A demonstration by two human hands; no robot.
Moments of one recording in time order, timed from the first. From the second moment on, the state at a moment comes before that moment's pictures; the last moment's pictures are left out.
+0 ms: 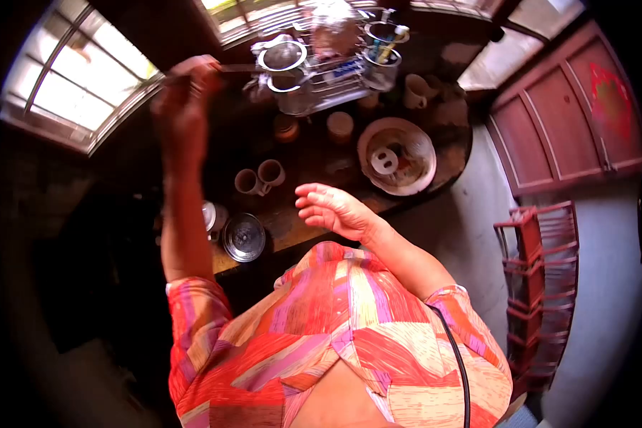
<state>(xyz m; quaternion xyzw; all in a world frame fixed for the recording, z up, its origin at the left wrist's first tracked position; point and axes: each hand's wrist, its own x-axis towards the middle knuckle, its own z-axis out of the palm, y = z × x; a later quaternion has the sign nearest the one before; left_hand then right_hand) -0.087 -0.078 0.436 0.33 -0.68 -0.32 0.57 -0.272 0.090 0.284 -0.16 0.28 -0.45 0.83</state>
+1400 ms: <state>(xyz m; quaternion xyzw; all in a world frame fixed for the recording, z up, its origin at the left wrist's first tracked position) -0.224 -0.087 0.111 0.49 -0.71 -0.44 0.23 -0.414 0.146 0.239 -0.08 0.54 -0.44 0.71</state>
